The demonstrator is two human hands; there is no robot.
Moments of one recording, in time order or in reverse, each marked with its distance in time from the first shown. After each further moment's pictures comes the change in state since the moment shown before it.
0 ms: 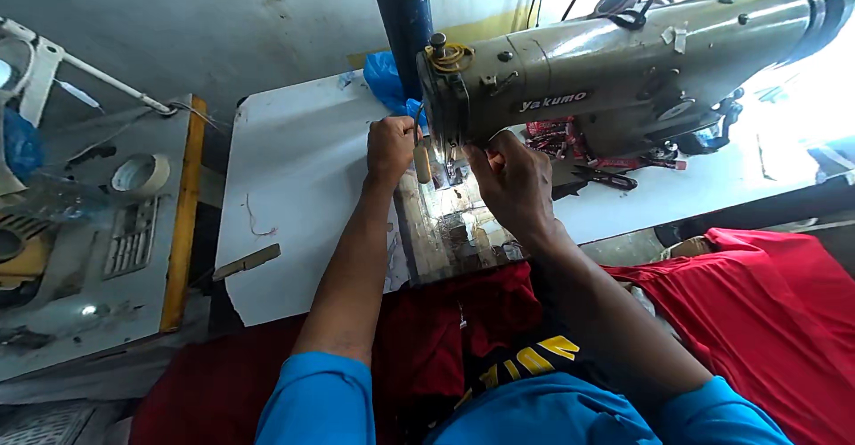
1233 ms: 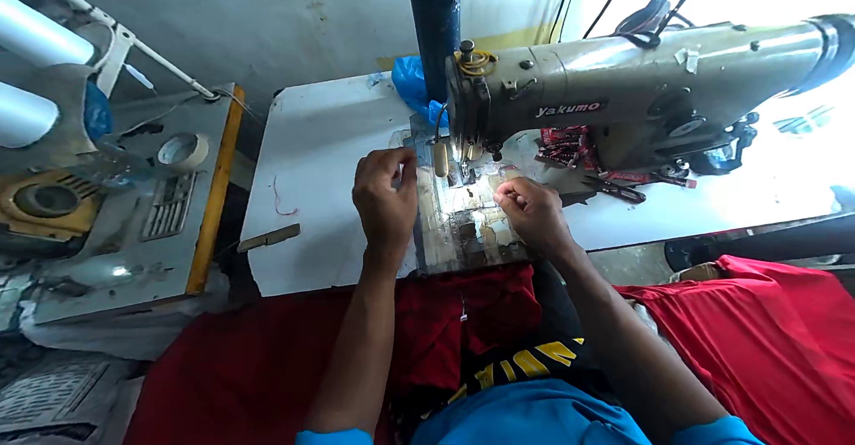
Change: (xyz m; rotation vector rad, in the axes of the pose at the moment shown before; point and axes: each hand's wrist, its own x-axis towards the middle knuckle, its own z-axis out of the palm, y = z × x) left_hand -0.122 0.031 -0.044 -0.119 0.491 0.094; right_hand -0.045 0.066 -0.002 0.162 -0.333 0.013
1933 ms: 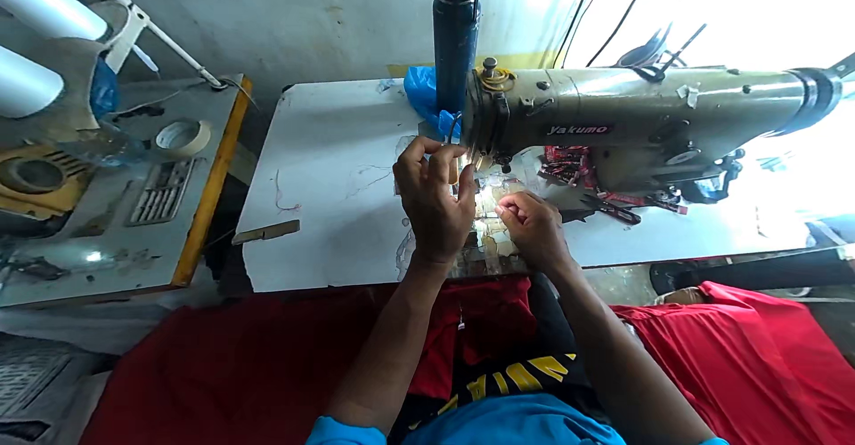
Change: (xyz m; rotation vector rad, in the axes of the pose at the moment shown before) left_hand -0.009 0.055 0.036 0.028 0.229 0.064; right_hand -0.002 -0.001 0.005 -0.099 0.011 0.014
